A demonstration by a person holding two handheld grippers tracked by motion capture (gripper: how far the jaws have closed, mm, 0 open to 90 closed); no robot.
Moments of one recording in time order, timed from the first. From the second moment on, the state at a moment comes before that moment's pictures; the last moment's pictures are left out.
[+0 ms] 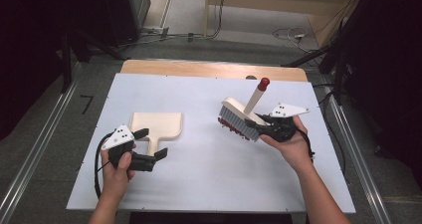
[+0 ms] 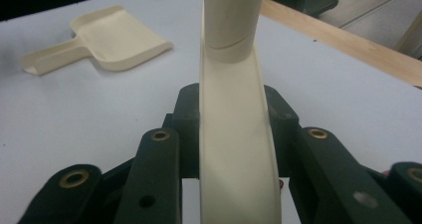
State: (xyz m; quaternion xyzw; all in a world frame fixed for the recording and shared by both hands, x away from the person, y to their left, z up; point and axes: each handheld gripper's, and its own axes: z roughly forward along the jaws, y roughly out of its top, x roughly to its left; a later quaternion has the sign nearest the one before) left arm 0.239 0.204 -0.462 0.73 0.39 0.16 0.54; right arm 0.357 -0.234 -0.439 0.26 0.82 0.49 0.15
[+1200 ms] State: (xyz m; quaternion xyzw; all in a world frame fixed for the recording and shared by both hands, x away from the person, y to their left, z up) left arm 0.232 0.219 -0.459 0.71 0.40 0.18 0.56; right arm 0.290 -0.346 -0.449 0.41 0.76 0.48 0.15
